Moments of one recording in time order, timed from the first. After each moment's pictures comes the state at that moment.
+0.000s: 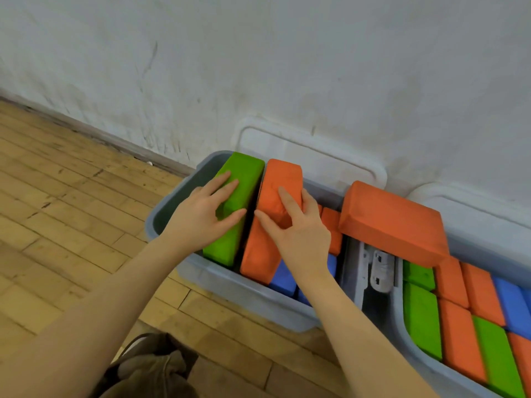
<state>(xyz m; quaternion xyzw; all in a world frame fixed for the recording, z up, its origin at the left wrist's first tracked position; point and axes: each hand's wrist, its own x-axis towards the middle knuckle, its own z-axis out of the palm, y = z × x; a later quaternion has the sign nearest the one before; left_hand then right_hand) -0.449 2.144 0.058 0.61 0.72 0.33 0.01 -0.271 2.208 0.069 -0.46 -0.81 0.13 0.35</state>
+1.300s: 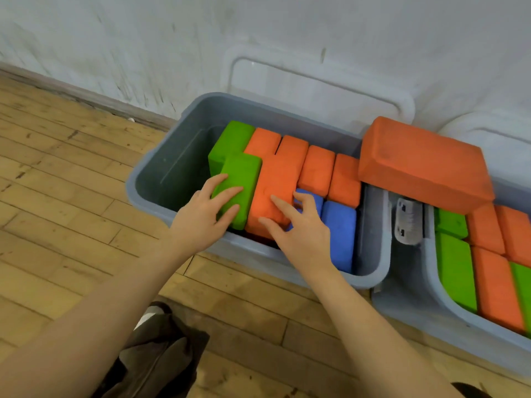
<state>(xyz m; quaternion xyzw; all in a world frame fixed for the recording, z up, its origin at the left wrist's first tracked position) -0.451 2.143 -0.054 0.66 0.71 0.24 0.09 -0.259 2.208 -0.052 -0.47 -0.82 0.15 0.27</state>
